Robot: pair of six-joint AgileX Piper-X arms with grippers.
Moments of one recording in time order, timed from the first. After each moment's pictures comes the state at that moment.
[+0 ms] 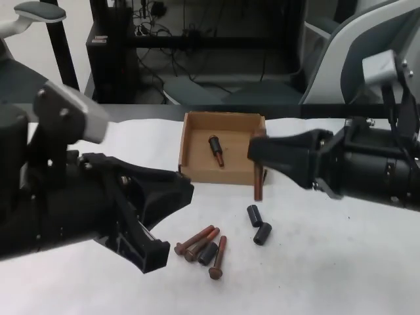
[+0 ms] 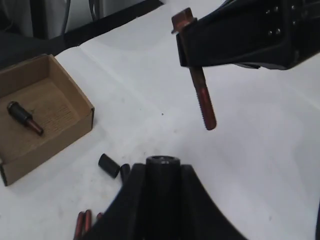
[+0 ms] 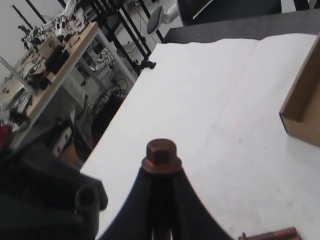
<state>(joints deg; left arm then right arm) -32.0 51.0 -29.6 3.7 23.3 -3.0 33.7 64.0 -36.0 -9.3 -21.2 29.8</state>
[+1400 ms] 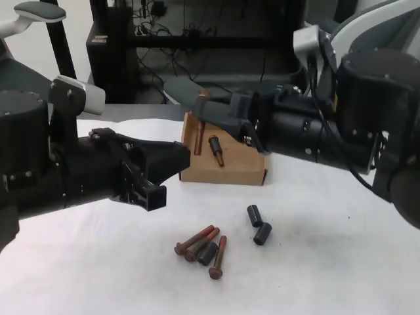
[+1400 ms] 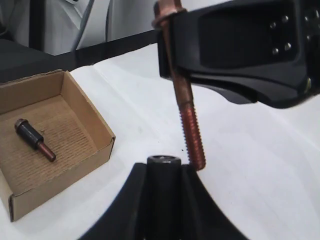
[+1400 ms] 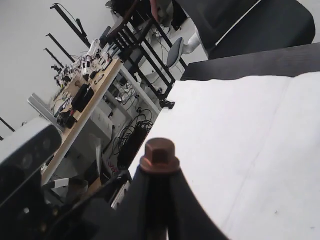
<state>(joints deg) -22.0 71.1 -31.2 -17.6 34.7 -6.6 33.7 84.7 -46.9 -24.9 -23.9 39.1</state>
